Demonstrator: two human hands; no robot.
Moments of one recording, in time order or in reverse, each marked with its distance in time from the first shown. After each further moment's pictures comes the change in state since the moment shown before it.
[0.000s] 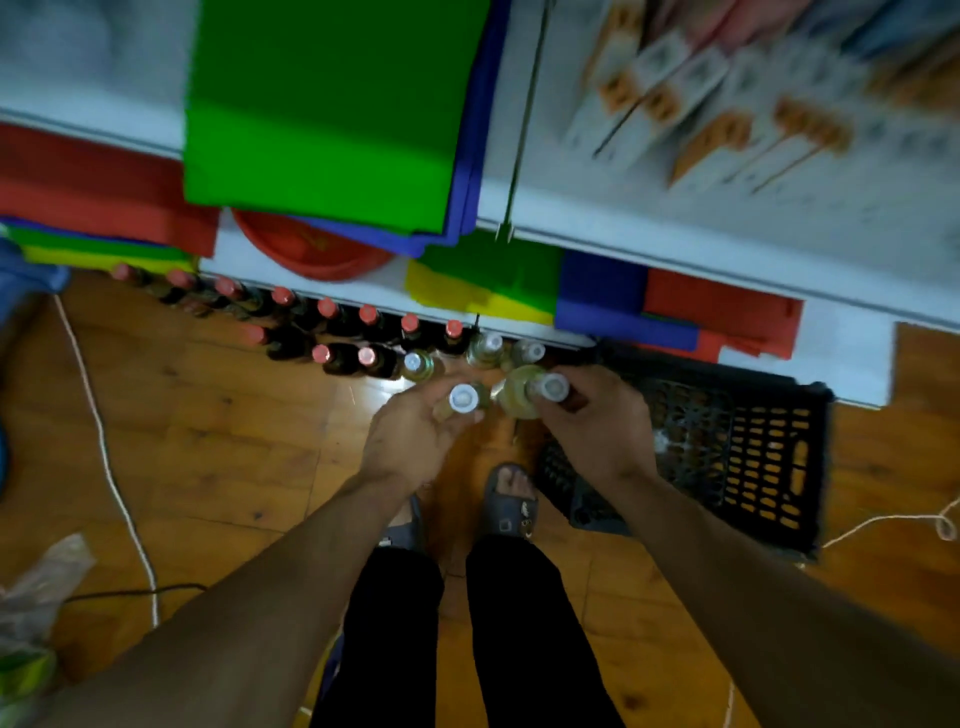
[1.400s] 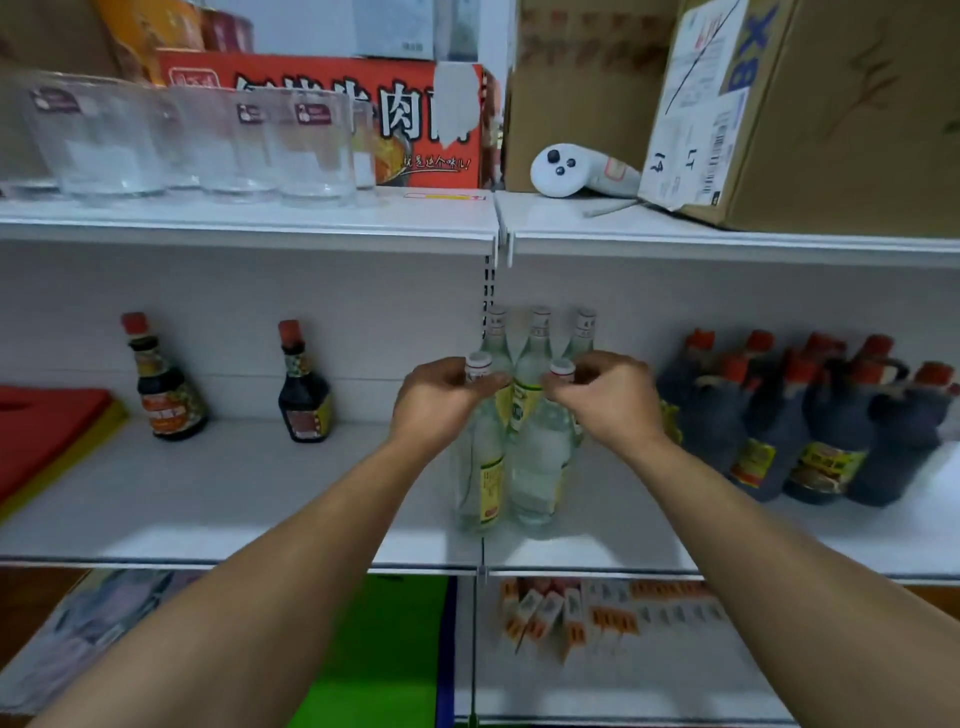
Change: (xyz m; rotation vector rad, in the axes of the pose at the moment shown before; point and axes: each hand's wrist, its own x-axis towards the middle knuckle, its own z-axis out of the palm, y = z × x) left_hand -0.049 0.551 -0.315 -0.231 0.327 0.676; right_hand -0.032 -0.383 -0.458 0.160 0.774 -0.423
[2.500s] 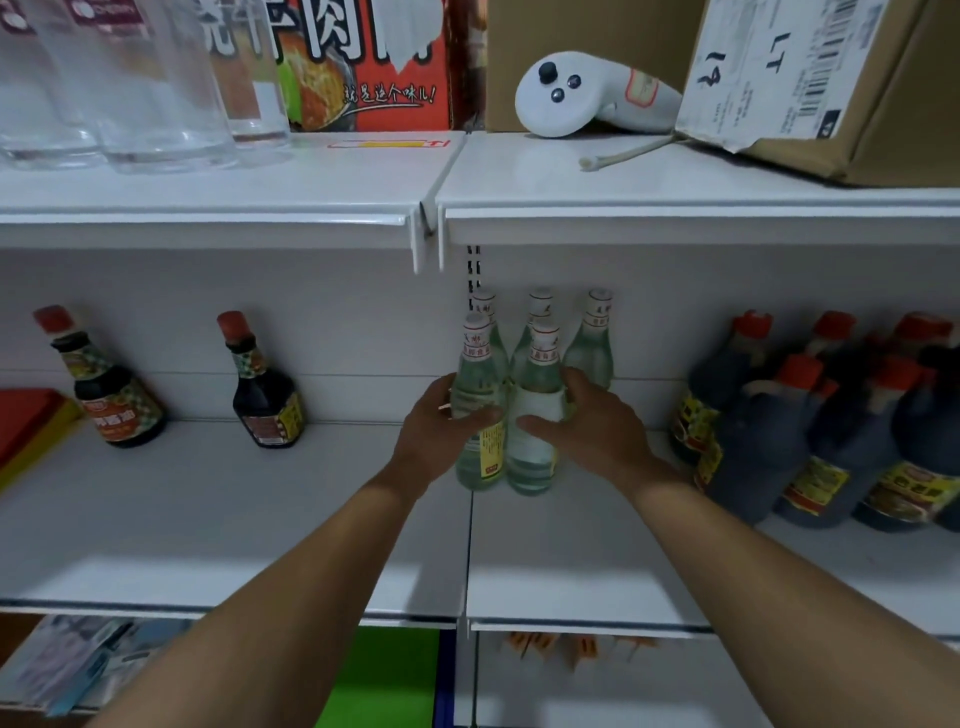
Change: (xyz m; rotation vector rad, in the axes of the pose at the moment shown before) left_hand 0.069 -0.082 0.059 -0.181 -0.110 -0.300; right_hand 0.063 0.095 0.068 -0.148 -0.380 0.069
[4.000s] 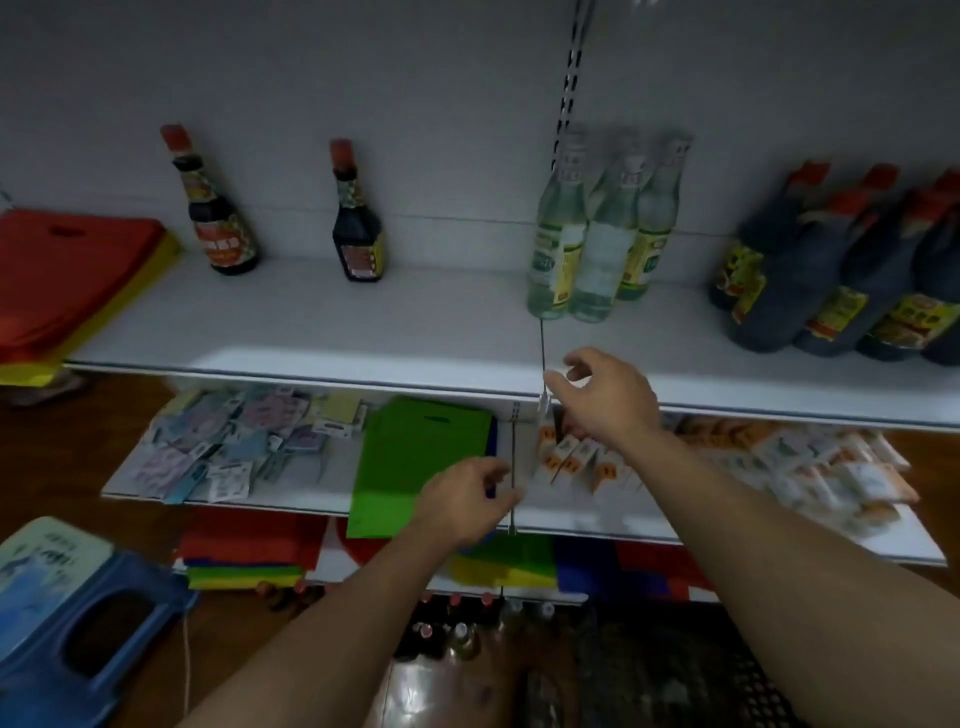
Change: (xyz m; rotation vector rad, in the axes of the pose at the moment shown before) left_hand -0.244 -0.146 -0.064 0.802 -0.274 -0.022; right_hand -0.189 -0.057 0.086 -0.102 -0.007 0.099
